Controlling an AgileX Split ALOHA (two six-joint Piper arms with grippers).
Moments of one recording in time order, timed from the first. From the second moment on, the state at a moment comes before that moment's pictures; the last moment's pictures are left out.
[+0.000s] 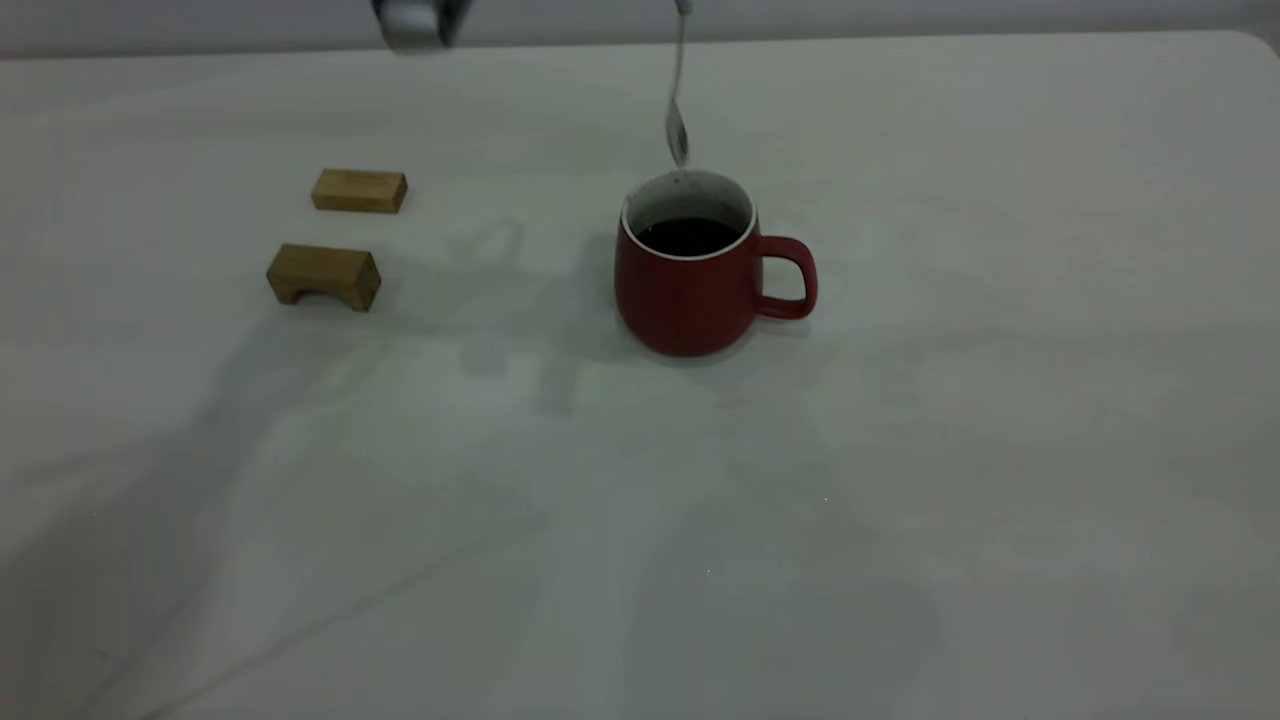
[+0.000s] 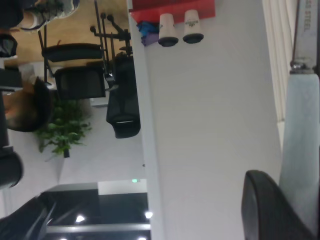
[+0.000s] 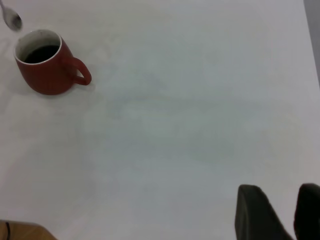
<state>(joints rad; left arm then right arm) -0.28 2.24 -1.54 -1.35 1.08 -0.90 0.08 0.02 -0.47 0.02 1.14 -0.04</state>
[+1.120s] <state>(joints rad) -0.30 2.51 -1.54 -1.62 1.02 -0.77 0.08 0.02 -0.47 0.02 1.14 -0.04</state>
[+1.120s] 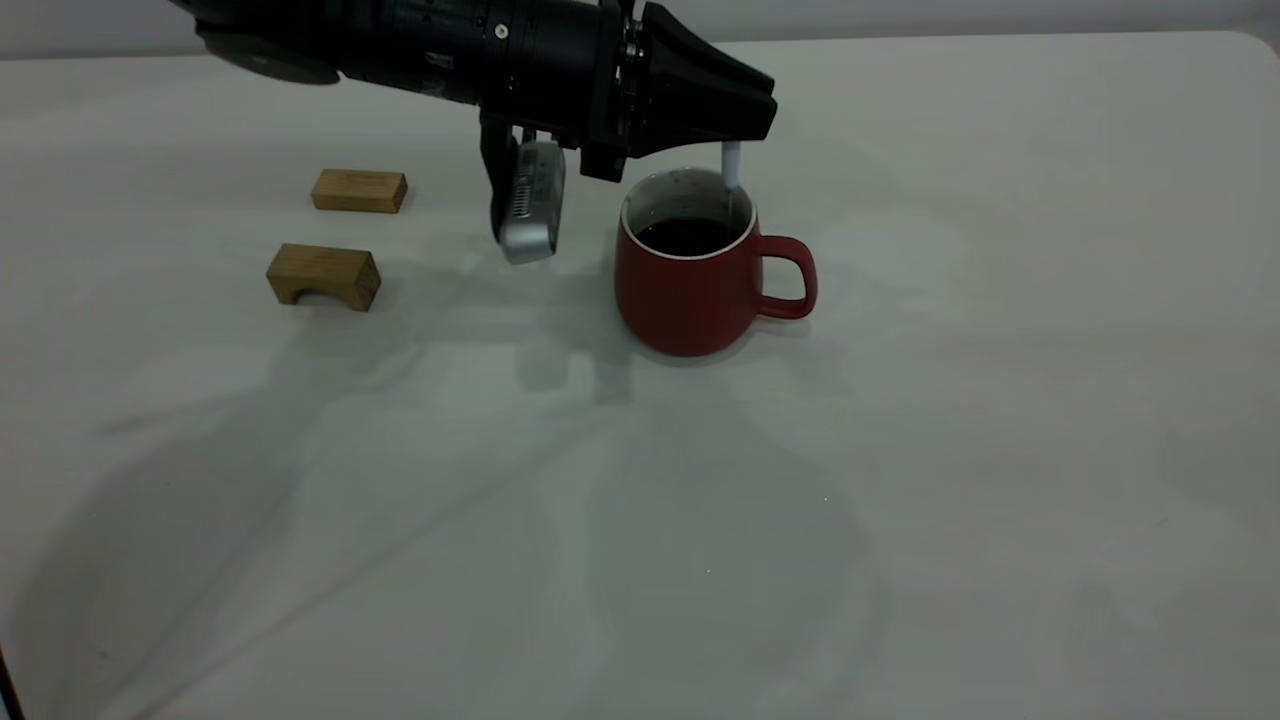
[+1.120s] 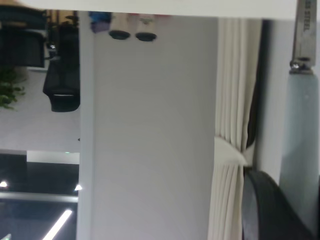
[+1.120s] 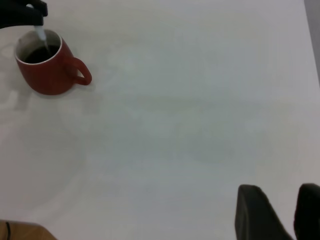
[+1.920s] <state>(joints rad) -0.30 2.51 -1.55 -1.61 1.05 -0.69 0.08 0.02 -0.47 0.02 1.14 -0.04</state>
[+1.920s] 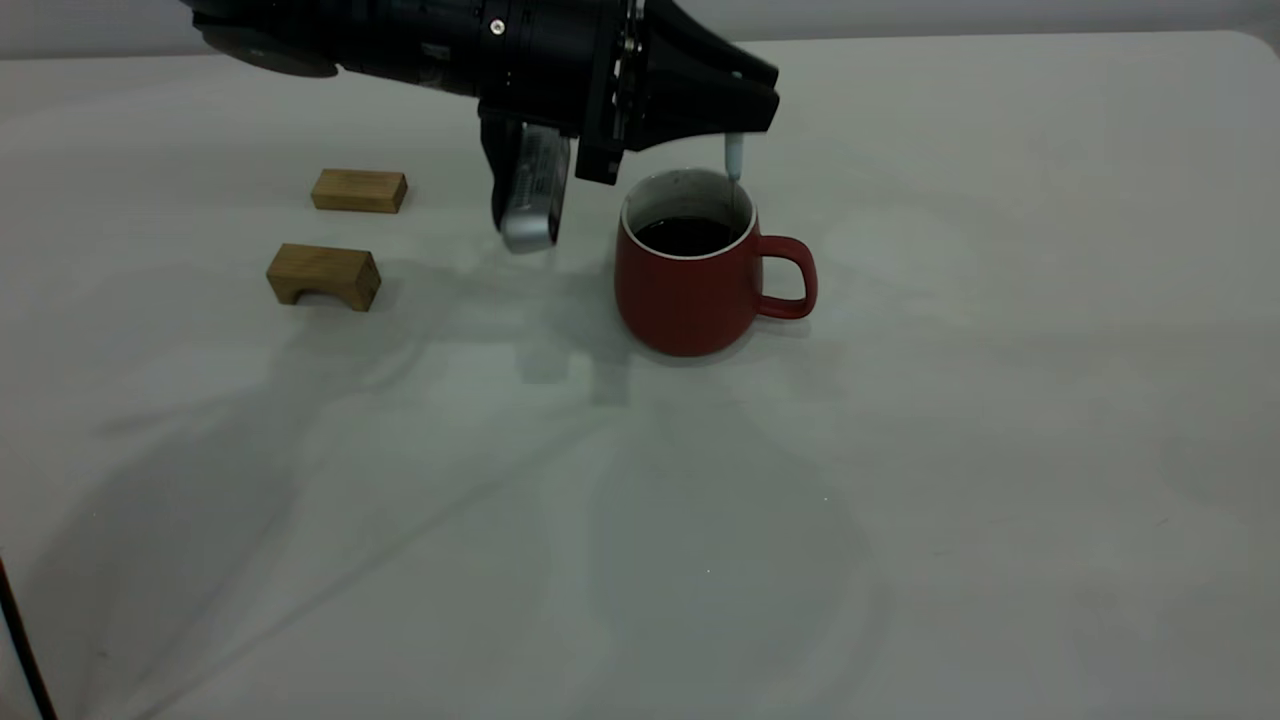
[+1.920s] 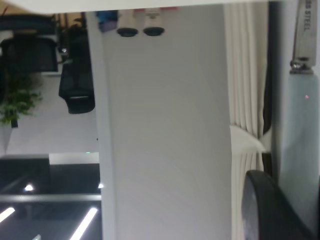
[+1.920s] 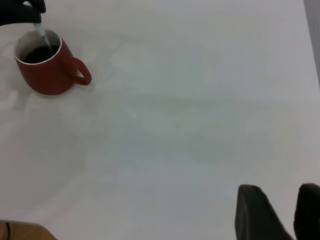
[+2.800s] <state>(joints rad) -0.27 2.53 -1.55 -1.64 1.05 -0.64 0.08 0.02 -0.47 0.02 1.14 -0.04</state>
